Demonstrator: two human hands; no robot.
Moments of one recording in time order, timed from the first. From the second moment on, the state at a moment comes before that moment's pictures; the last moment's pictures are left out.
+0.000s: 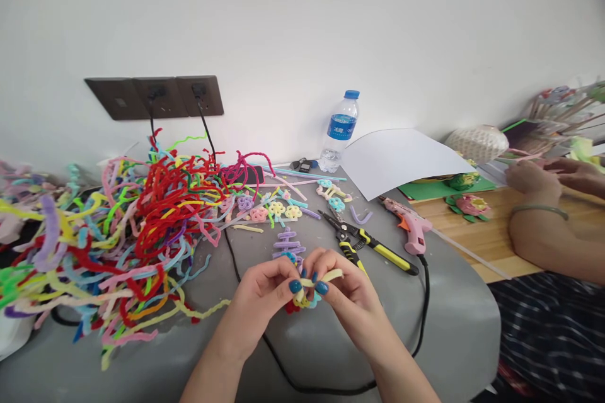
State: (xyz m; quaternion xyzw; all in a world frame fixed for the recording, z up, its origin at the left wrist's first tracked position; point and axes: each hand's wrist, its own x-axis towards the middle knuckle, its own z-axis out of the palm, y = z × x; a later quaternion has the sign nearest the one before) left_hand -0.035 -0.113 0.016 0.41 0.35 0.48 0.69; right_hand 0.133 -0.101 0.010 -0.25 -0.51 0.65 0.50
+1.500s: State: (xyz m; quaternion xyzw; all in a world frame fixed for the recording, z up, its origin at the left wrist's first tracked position) left_hand -0.037 -0.119 0.022 0.68 0.40 0.54 0.28; right_hand 0.149 -0.100 0.012 -0.23 -0.47 0.74 0.42
